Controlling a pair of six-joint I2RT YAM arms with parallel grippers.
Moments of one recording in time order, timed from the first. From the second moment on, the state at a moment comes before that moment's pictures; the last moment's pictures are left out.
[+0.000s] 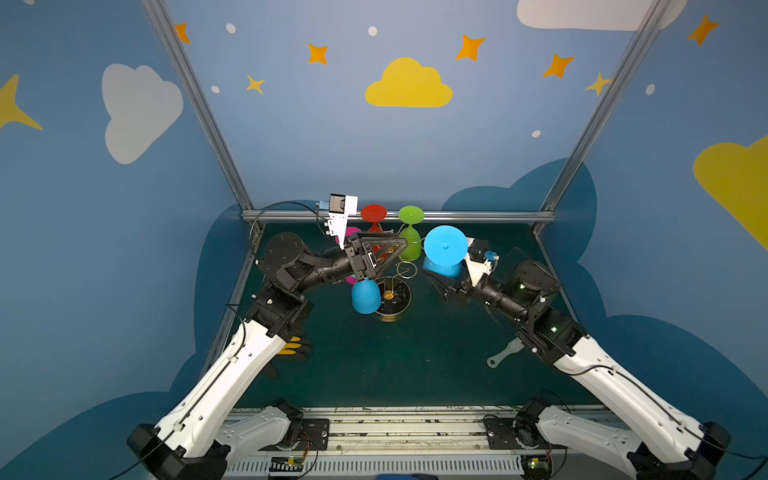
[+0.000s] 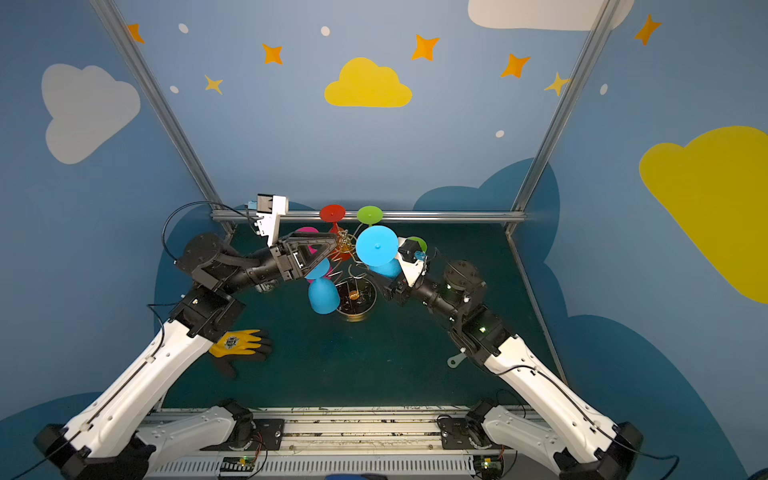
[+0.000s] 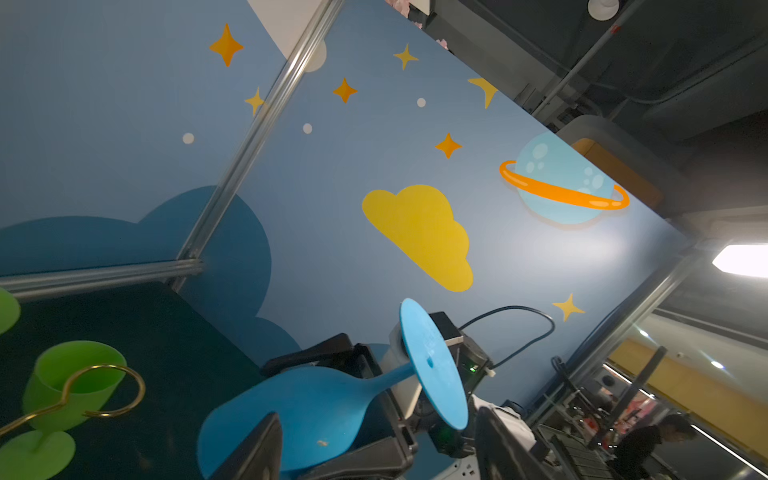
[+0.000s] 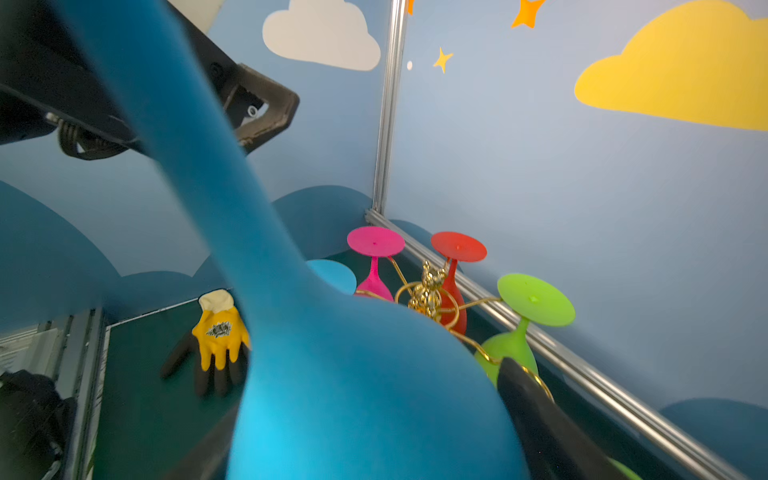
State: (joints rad) left arm -0.51 1.09 1.23 0.11 0.66 -0.75; right arm 0.73 0.97 1.05 -0.09 -0.22 -0.10
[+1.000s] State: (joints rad) left arm -0.65 1.15 1.03 0.32 0.48 0.34; right arm 0.73 1.07 1.29 -0.70 -0.22 -0.02
